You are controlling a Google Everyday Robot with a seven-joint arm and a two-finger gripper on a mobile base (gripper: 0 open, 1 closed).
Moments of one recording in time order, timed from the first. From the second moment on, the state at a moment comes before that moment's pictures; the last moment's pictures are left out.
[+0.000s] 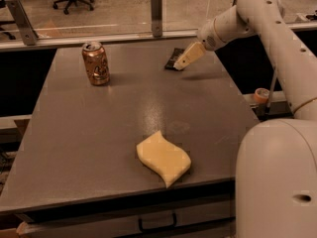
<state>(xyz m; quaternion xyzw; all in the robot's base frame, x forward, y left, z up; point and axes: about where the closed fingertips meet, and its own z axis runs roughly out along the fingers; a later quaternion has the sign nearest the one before) 0.801 -0.122 0.871 -0.49 0.76 0.13 0.40</state>
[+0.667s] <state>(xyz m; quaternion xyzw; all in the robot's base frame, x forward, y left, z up) 0.811 -0.089 0.848 -0.41 0.81 0.14 0.39</state>
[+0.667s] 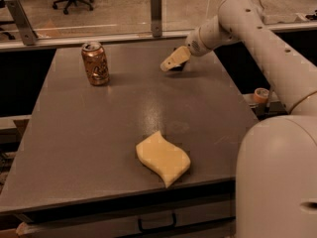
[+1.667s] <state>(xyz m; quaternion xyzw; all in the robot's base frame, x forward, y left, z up) 0.825 -0.099 0.833 -0.36 0.83 0.16 0.40</state>
